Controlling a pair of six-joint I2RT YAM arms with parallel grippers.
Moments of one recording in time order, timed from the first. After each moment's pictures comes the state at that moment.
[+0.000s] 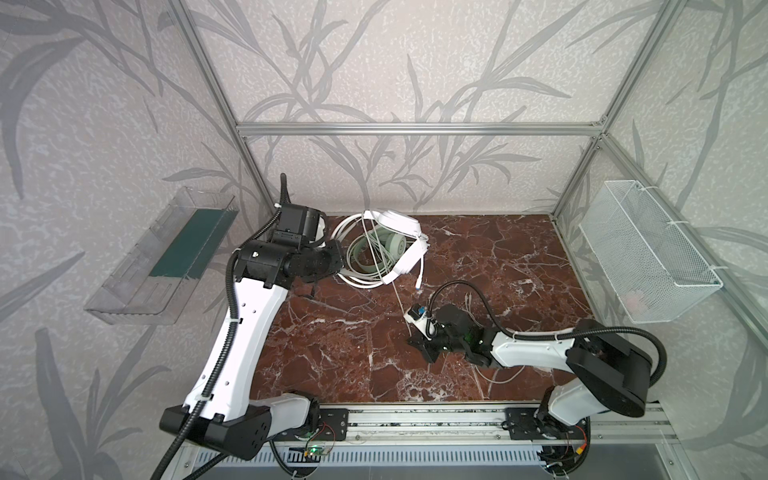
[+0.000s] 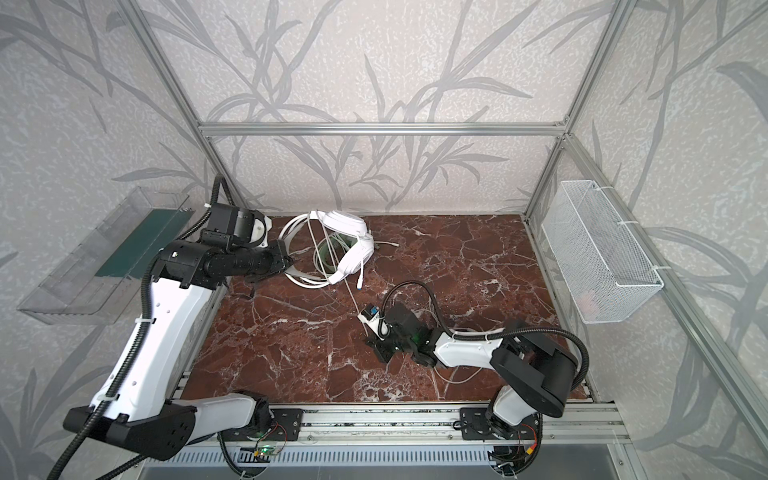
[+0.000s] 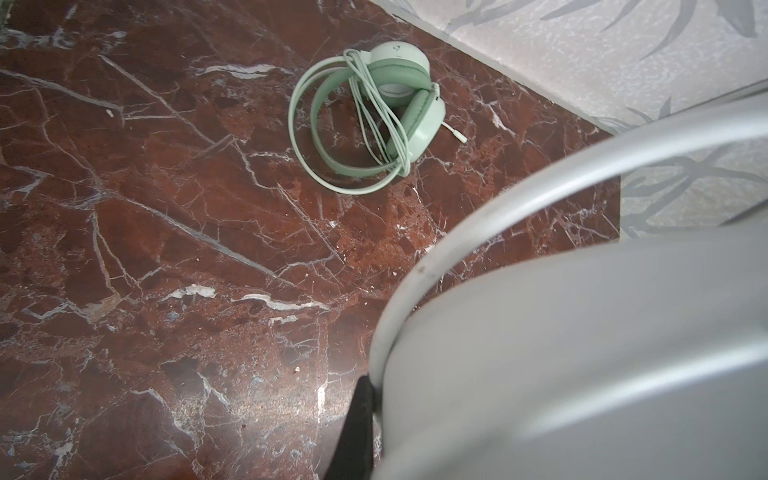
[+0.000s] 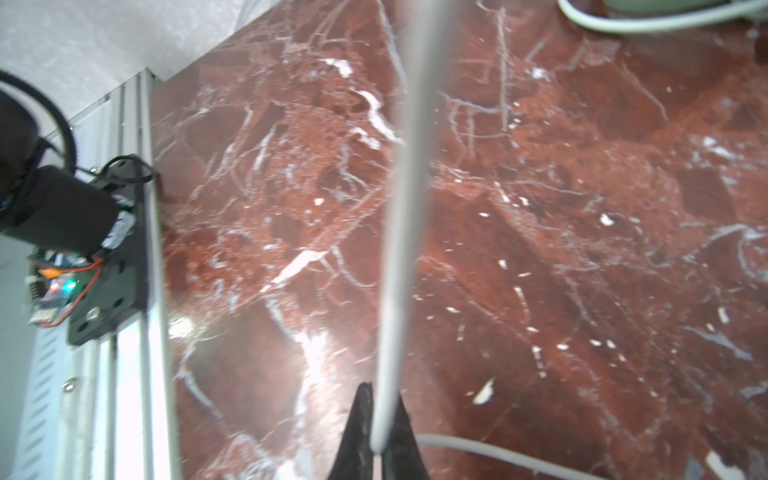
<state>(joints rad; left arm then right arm) -0.20 1.29 1.64 -1.25 0.13 -0.55 0.99 1.51 0.61 0.28 -0.25 0.14</state>
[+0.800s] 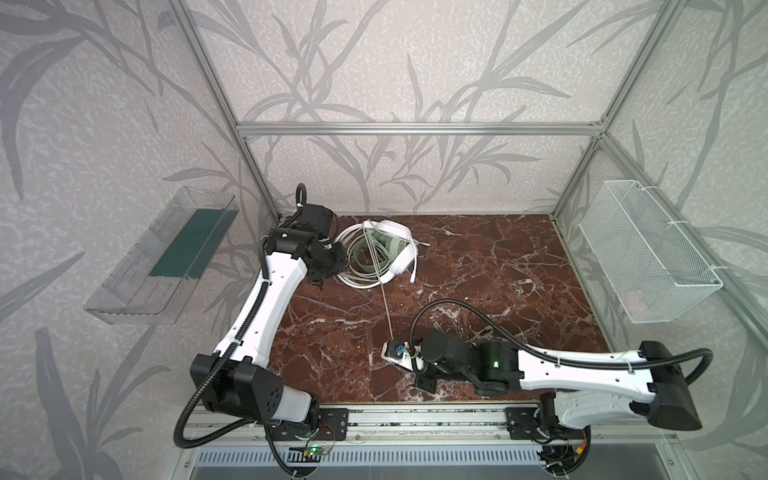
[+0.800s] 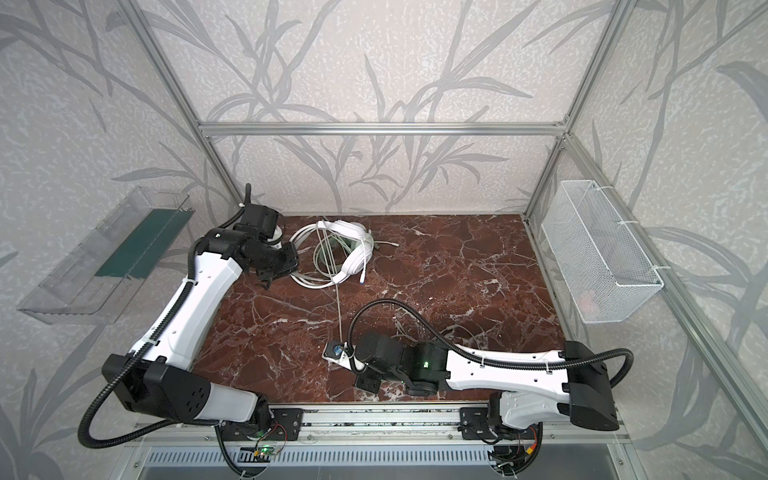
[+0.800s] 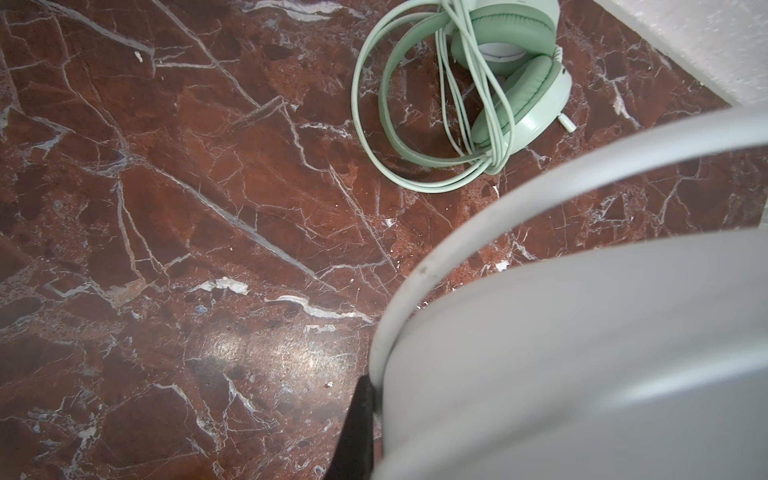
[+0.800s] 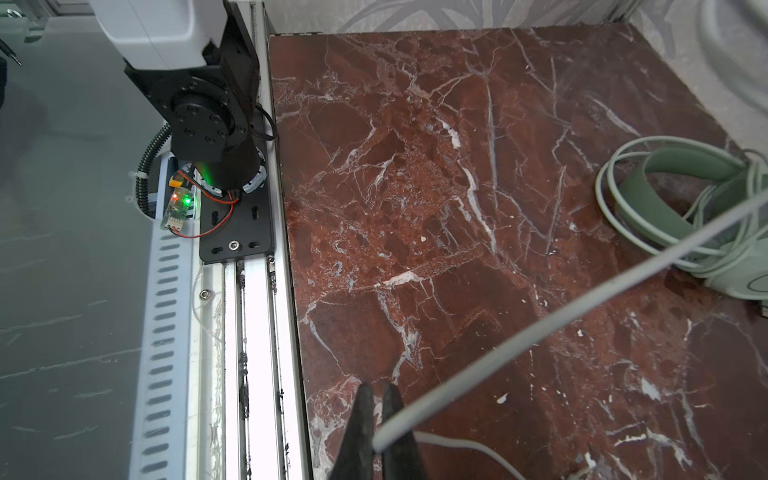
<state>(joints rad) -0.16 1.44 1.52 -1.19 0.06 -0.56 1.36 1.28 0.95 -0.34 0.07 -0.10</state>
